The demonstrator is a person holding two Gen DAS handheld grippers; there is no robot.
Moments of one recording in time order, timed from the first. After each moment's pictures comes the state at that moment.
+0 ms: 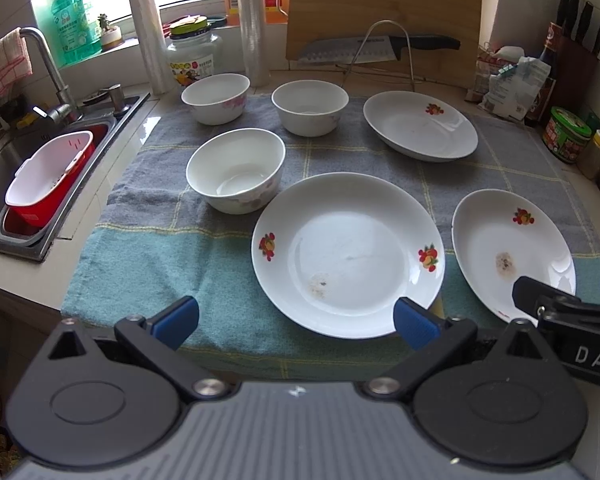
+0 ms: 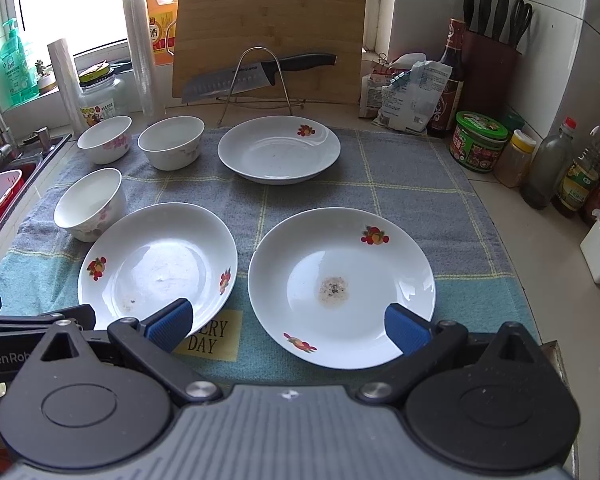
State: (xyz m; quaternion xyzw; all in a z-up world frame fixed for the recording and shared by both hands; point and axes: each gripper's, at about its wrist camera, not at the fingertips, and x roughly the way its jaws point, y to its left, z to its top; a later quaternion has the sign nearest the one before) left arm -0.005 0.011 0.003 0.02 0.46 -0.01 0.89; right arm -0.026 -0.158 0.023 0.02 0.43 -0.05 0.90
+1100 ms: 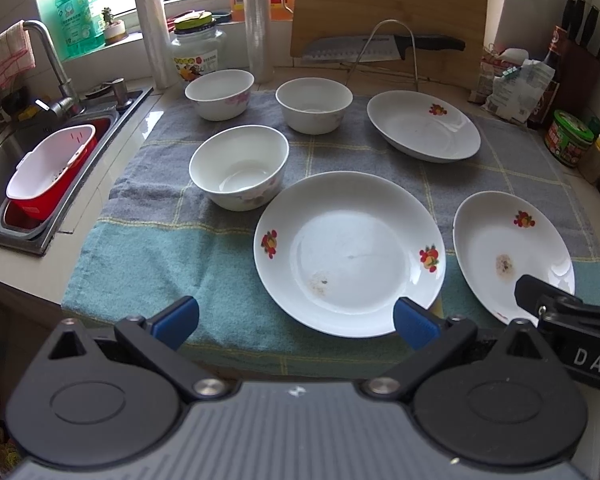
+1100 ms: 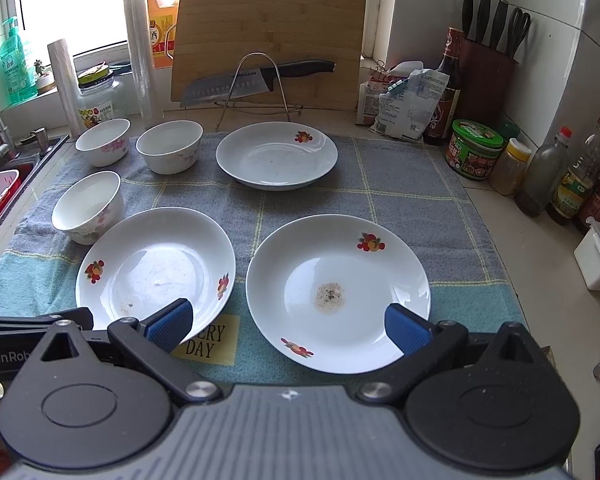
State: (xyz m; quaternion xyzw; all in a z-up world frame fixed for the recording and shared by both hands) left arm -0.004 0.013 0.006 0.01 0.46 0.00 0.89; right arm -0.028 -0.158 0.028 0.01 0.42 -0.05 0.91
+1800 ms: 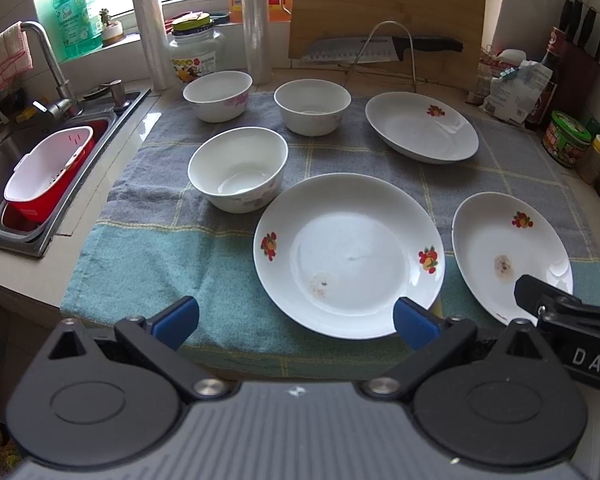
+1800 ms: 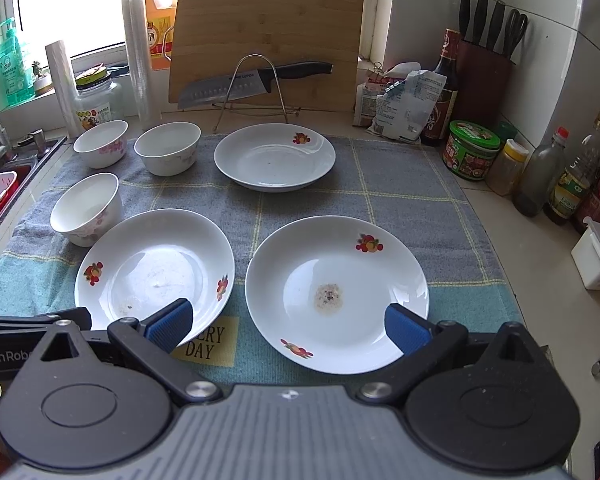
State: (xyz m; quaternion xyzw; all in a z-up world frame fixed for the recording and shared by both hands) left arm -0.003 0.014 0.007 0.01 0.46 -0.01 0.89; right arm -0.030 -0.153 0.027 0.00 0.42 -0.06 0.91
